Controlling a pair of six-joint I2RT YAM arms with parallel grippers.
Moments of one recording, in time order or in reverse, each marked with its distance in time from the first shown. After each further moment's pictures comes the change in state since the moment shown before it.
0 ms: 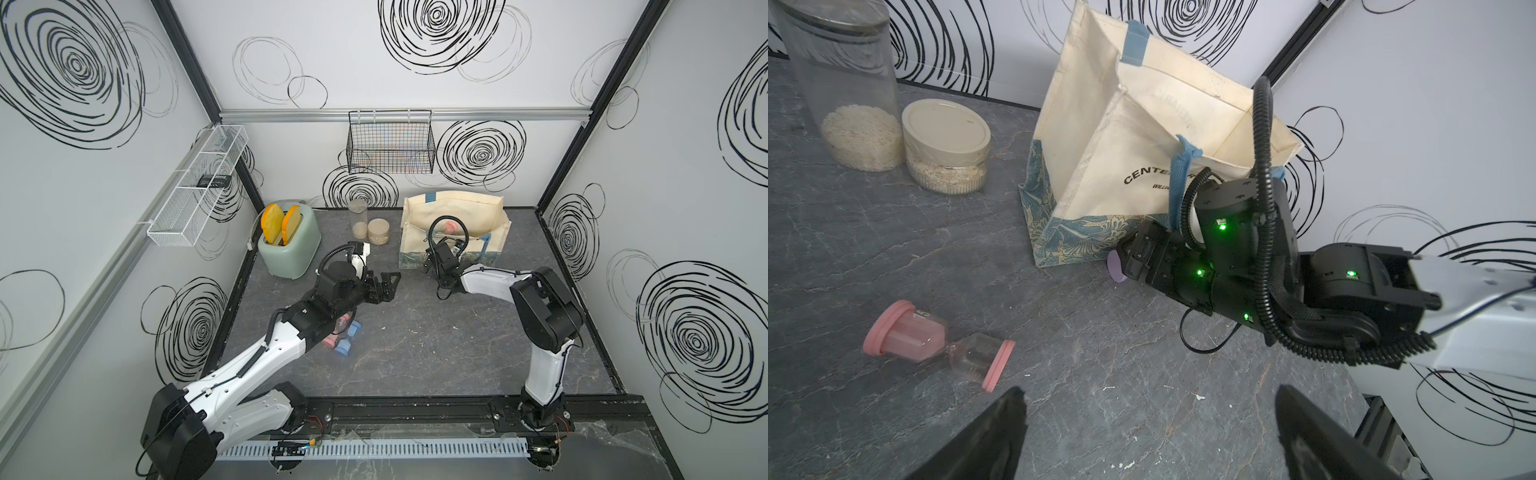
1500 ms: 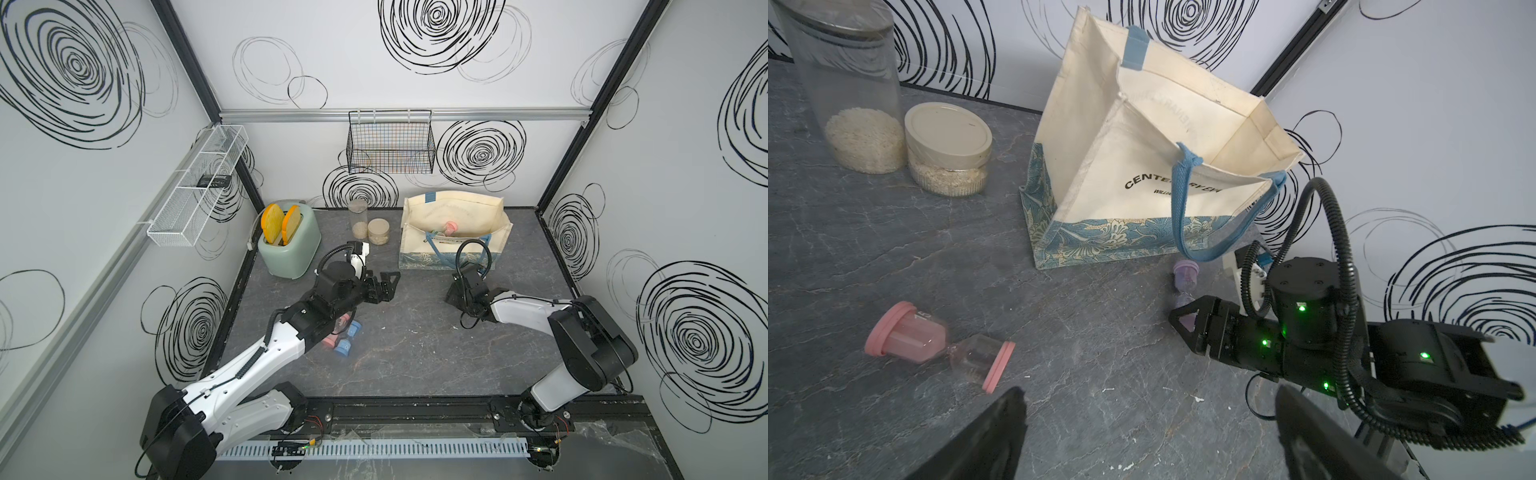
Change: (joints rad) left arm 0.005 -0.007 0.000 0.000 -0.002 -0.003; right arm -0.051 -0.322 -0.417 0.051 -0.189 -0.053
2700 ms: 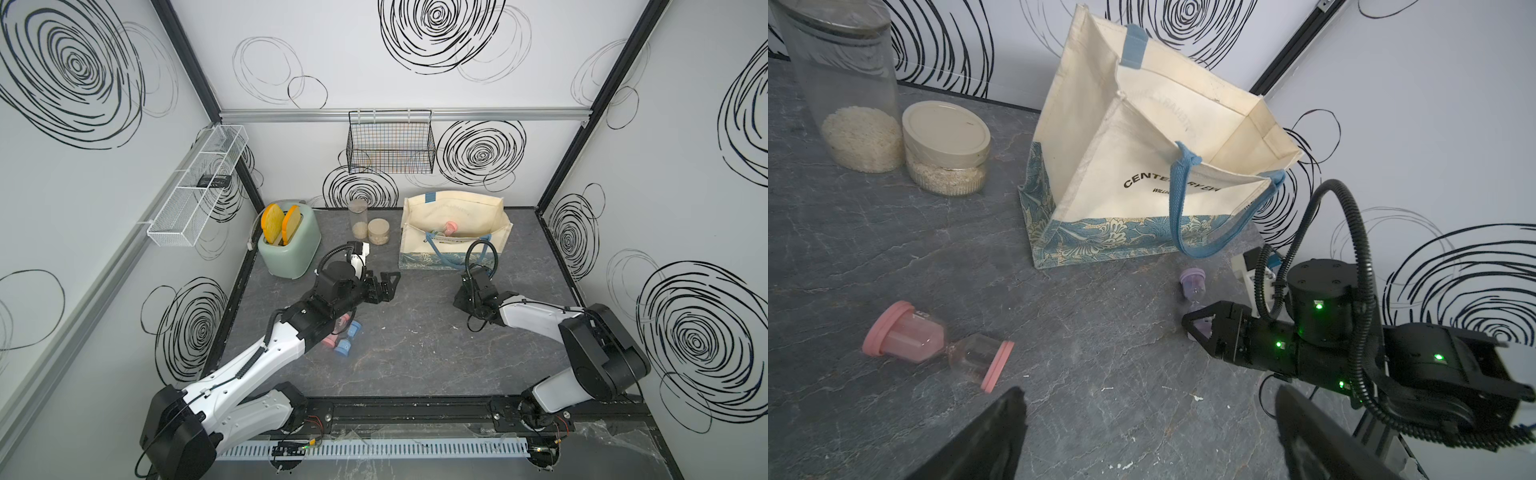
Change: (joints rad) left arm 0.000 0.000 0.000 -0.001 0.005 -0.001; right arm -0.053 -0.092 -0.059 -0.016 -0.053 -0.053
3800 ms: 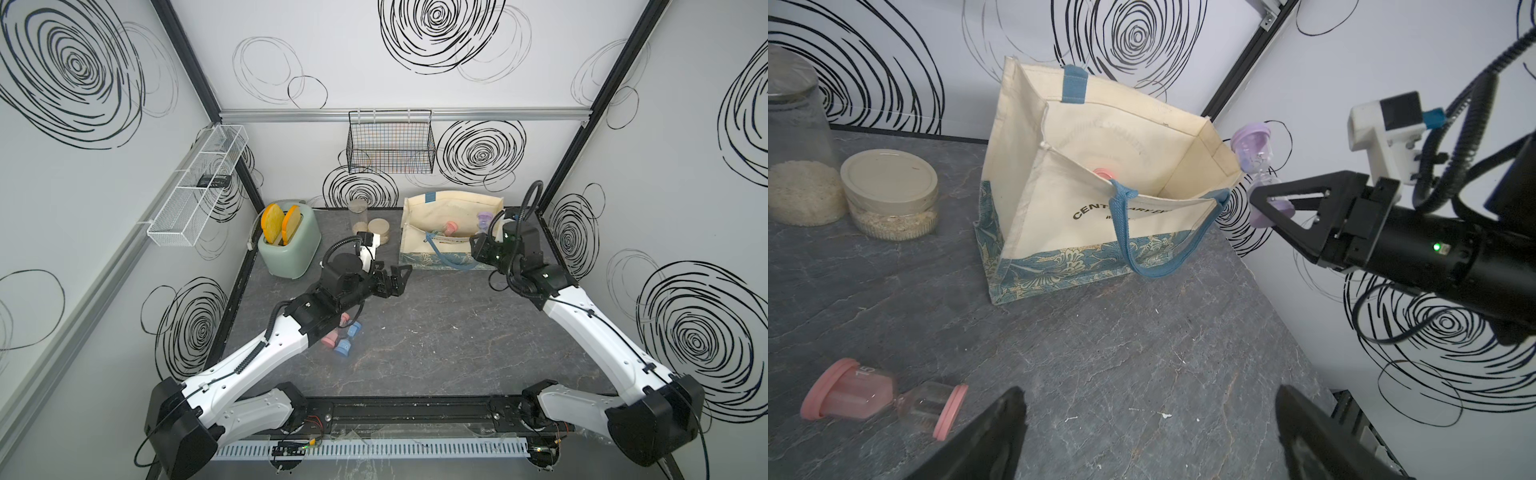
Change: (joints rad) left arm -0.066 0.047 0.133 -0.015 -0.011 0.028; right arm -0.085 -0.261 0.462 -0.251 -0.053 -0.323
